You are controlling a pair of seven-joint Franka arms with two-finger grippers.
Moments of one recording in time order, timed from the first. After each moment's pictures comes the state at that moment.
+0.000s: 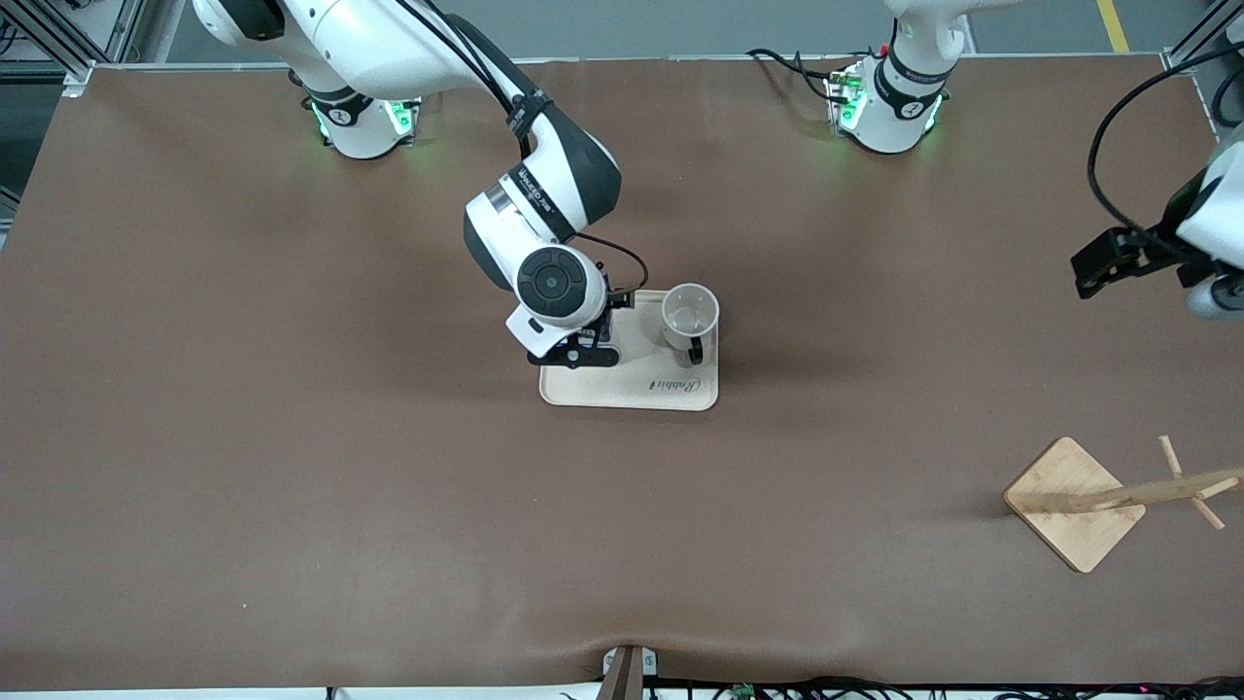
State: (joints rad) left arm 0.08 0.10 -0.18 -1.39 0.13 1.49 -0.14; right arm 0.69 0.66 0.00 -1.35 0.25 1.73 0.65
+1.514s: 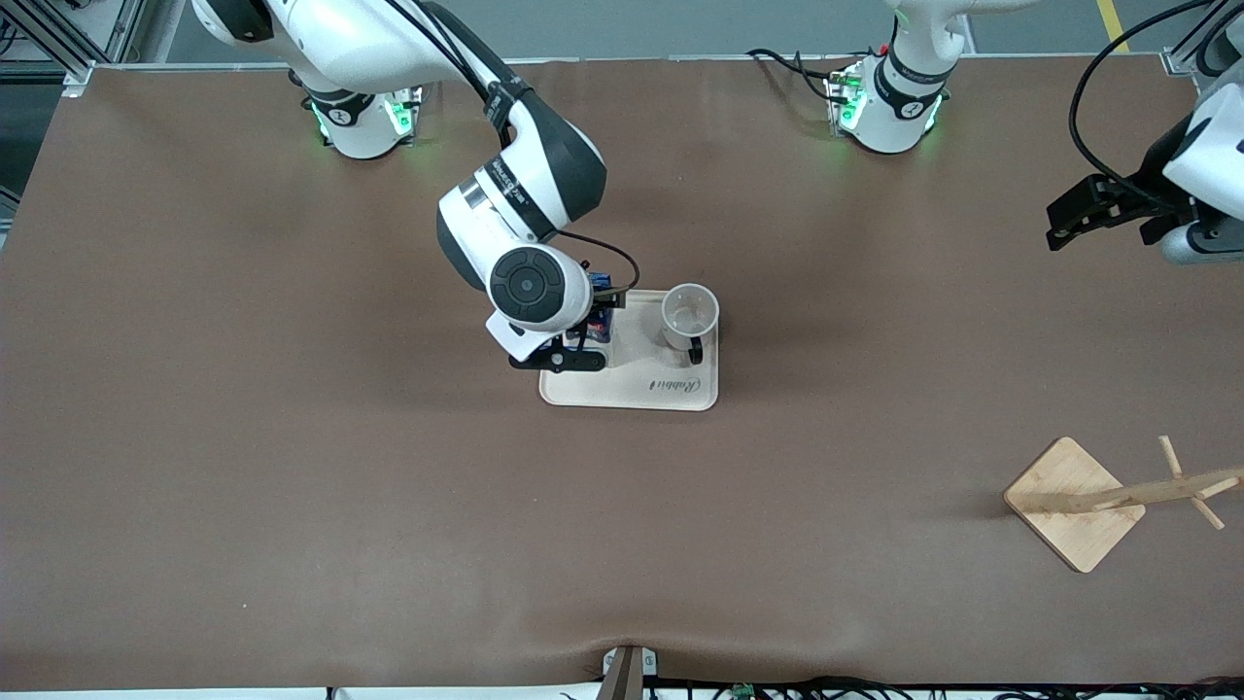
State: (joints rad) left arm 0.02 0.00 -0.13 -1.50 0.04 1.48 -0.14; right arm 0.65 0.66 0.00 -1.25 0.26 1.62 0.65
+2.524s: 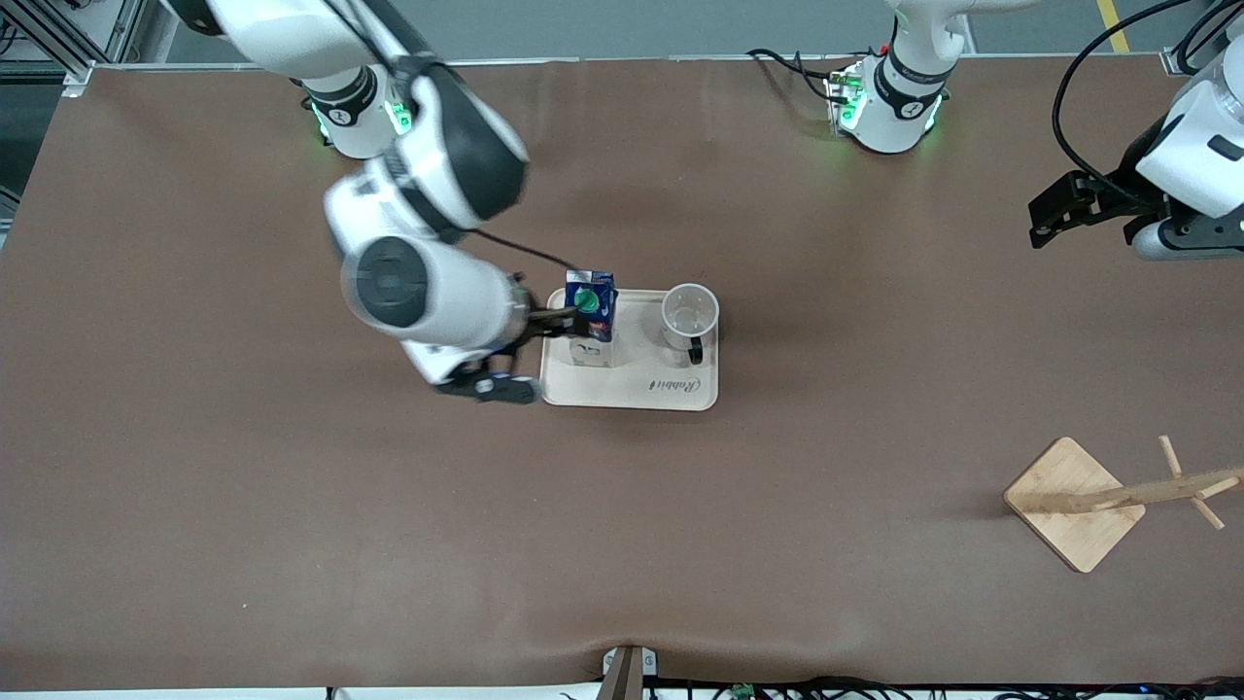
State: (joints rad) left arm 0.02 0.00 -0.15 -1.51 0.04 1.48 -0.13; right arm 0.48 0.58 -0.02 -1.11 0.32 1.55 0.64
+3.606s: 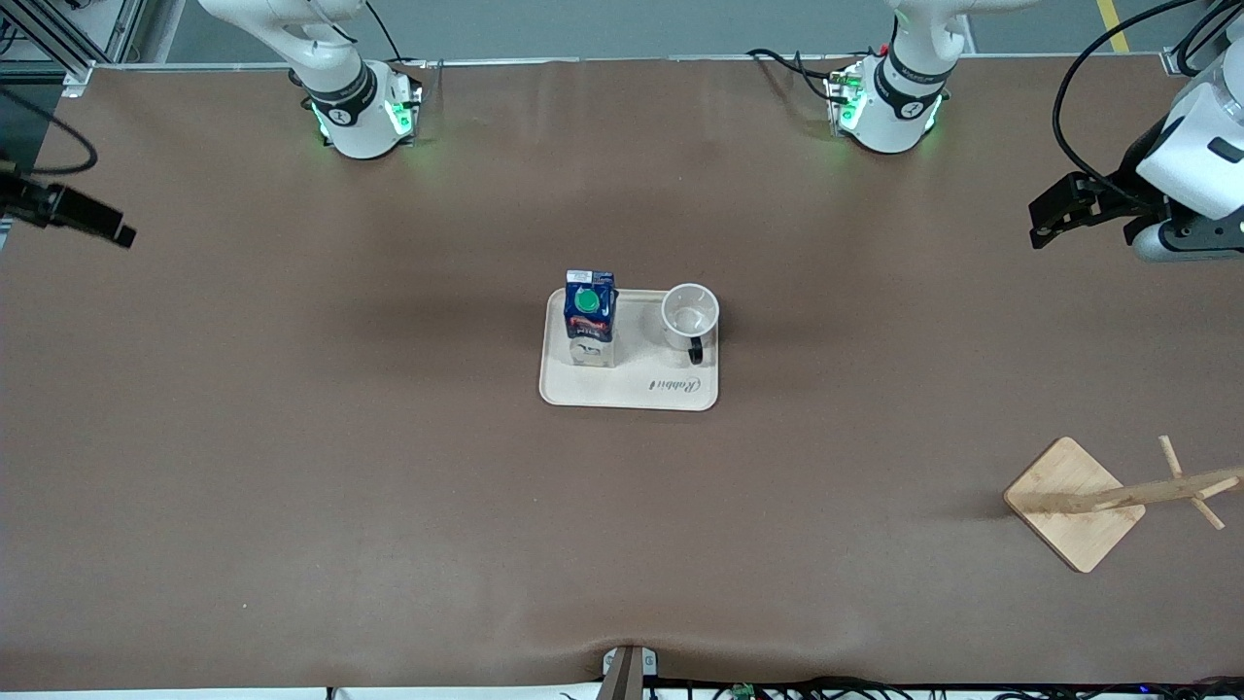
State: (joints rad) left arm 0.02 0.00 -0.15 -1.51 0.04 1.48 -0.14; right arm -0.01 0.02 -0.01 -1.42 0.00 1.30 0.22
